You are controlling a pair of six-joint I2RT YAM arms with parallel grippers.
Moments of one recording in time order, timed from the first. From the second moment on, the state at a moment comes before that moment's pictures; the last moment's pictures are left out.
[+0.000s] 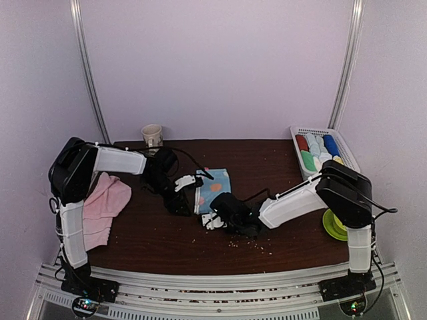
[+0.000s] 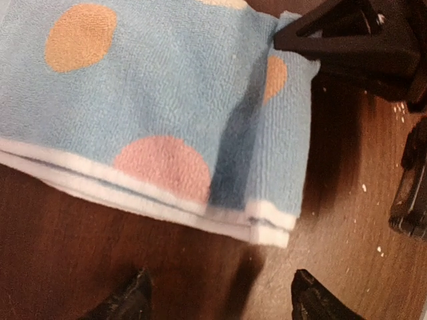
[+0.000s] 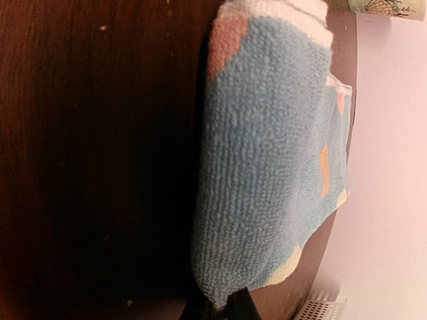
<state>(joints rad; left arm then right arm) -0.54 2.05 1.36 -0.57 0.54 0.65 1.05 2.06 1.14 0.09 0.57 -0.89</state>
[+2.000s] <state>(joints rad) -0.76 1.64 0.64 0.29 0.20 1.18 0.86 2.29 1.81 -0.91 -0.44 -0.60</state>
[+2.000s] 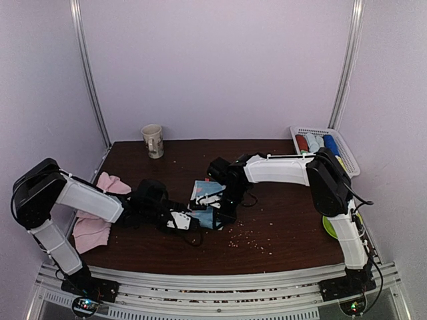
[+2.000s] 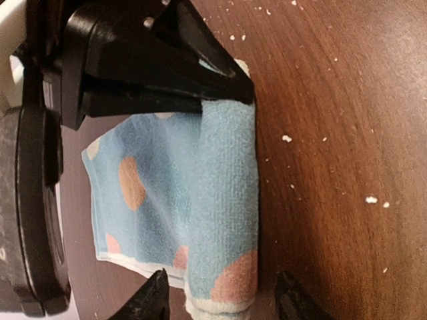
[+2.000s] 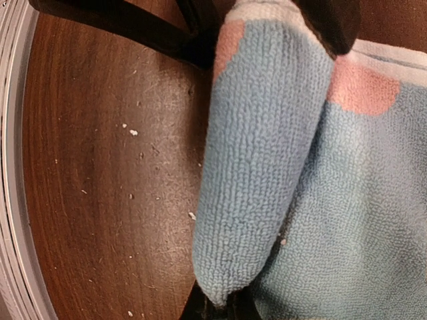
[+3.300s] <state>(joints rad) -0.61 1.99 1.21 -0.51 0.63 0.93 0.95 1.59 0.97 -0.25 0.04 -0.56</state>
